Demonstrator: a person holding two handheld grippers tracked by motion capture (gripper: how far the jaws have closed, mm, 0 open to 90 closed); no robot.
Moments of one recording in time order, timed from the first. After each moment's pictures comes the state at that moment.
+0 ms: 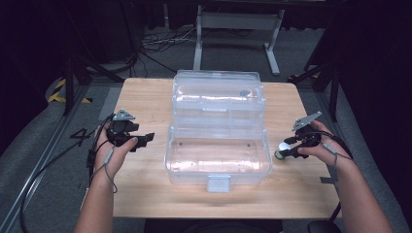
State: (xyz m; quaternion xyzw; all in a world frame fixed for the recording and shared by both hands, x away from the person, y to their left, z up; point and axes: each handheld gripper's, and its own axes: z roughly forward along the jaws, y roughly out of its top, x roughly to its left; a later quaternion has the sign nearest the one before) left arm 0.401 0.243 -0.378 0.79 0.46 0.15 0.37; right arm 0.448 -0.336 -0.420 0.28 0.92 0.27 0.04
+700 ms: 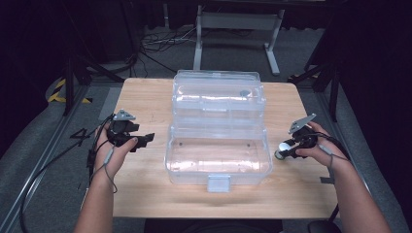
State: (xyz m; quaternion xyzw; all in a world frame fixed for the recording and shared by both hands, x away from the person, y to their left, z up) left arm 0.401 0.243 -0.379 0.80 0.46 0.15 0.37; right arm 0.449 -0.331 -0.427 0.26 0.94 0.23 0.06
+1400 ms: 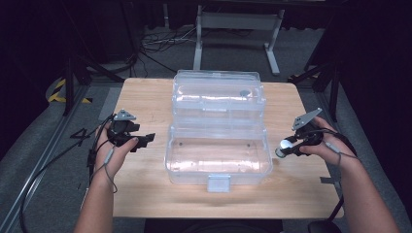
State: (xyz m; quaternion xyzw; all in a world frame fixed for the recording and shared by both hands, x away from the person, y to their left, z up) left arm 0.402 0.242 -0.378 0.80 0.45 0.15 0.37; right arm 0.437 -0.324 -0.385 0.23 0.94 0.25 0.05
